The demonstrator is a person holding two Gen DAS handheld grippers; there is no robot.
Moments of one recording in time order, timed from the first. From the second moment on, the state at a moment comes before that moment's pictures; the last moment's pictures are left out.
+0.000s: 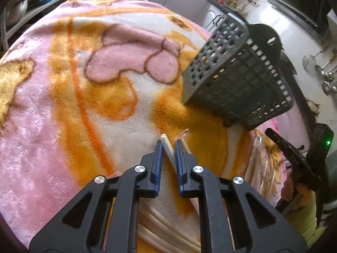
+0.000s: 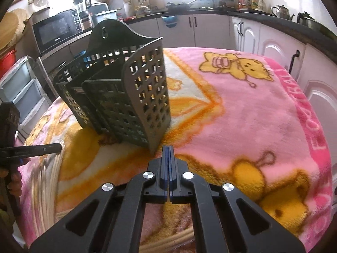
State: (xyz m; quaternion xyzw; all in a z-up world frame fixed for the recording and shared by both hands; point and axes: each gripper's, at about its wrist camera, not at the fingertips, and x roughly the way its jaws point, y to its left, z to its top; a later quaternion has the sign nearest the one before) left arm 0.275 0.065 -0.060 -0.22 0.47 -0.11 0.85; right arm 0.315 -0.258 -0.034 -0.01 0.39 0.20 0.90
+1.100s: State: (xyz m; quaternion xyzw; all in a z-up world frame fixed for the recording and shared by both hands) left arm 0.211 0.041 0.061 -0.14 0.33 -0.13 0.92; right arm 0.233 -0.229 0.077 -0.04 0.27 0.28 0.92
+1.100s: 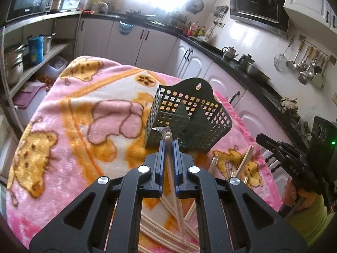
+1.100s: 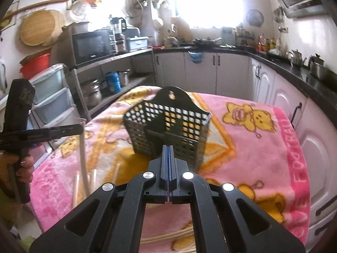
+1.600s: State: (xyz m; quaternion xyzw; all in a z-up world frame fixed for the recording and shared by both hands) left arm 0.196 0.052 0.087 -0.14 0.30 -0.13 0.94; right arm 0.207 -0.197 0.103 -0.05 0.24 0.30 0.92
